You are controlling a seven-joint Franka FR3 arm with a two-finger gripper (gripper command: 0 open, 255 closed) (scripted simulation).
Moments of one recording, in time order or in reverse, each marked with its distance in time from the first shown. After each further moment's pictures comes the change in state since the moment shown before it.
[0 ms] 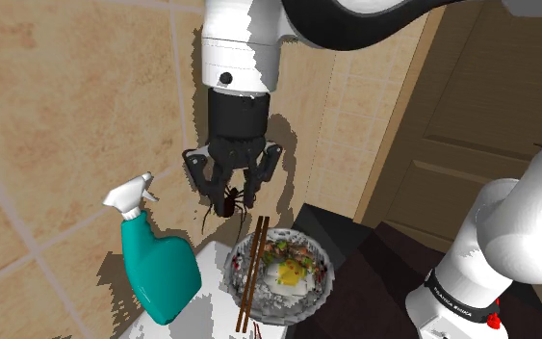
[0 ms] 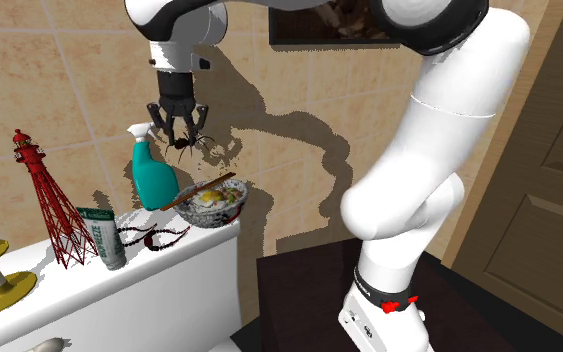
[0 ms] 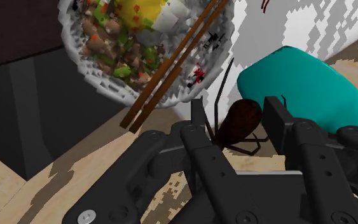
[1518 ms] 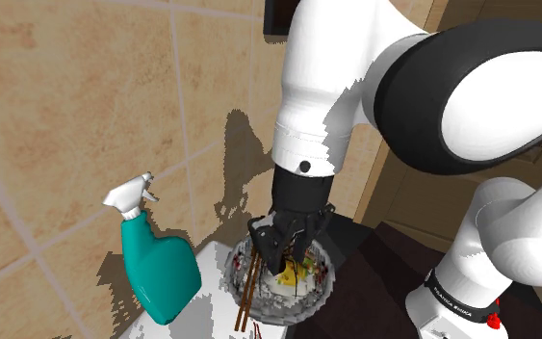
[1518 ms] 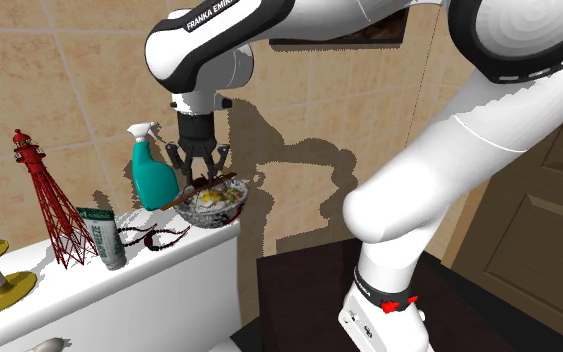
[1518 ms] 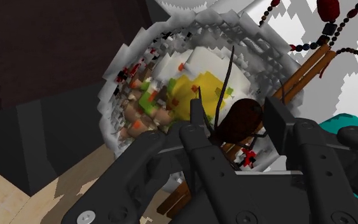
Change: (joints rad) arm 0.088 -0.283 -0.008 -0.408 0.189 0.159 -0.067
